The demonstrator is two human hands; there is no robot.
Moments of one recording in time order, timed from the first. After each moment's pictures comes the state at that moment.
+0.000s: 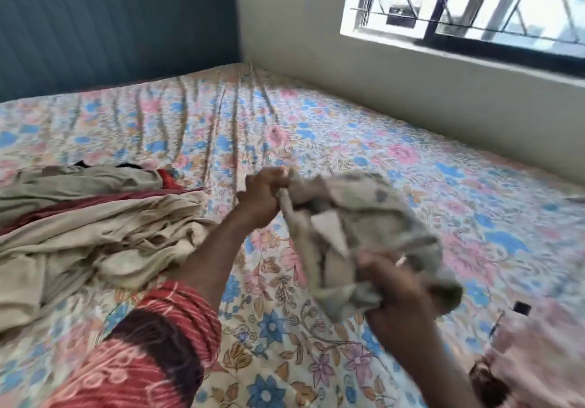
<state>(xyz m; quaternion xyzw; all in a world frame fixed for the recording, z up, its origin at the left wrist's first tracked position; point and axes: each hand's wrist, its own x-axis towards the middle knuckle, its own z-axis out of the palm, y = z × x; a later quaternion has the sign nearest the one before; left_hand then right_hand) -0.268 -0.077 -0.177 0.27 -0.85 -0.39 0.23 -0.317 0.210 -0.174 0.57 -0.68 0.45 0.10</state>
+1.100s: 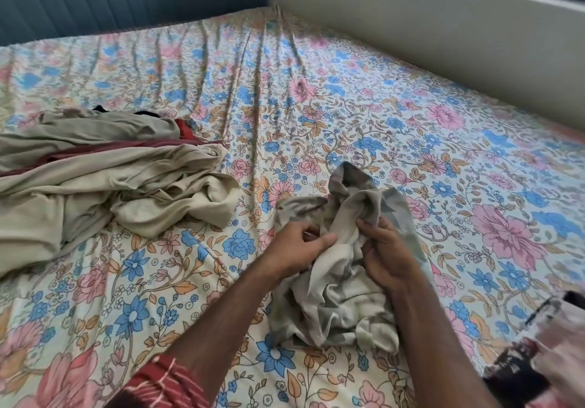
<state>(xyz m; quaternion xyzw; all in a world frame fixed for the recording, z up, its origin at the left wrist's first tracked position) -0.228 0.026 -0.253 0.38 -0.72 -0.58 0.09 -0.389 0.129 -0.285 0.14 -0.40 0.75 -0.50</state>
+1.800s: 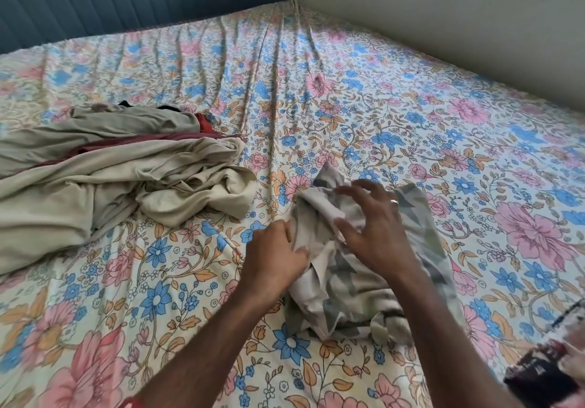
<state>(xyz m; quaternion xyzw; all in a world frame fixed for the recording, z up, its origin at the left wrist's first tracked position) -0.178 0.040 -0.234 0.52 -0.78 -0.32 0.13 -0.347 0.121 -0.234 0.52 -0.78 0.33 -0.08</state>
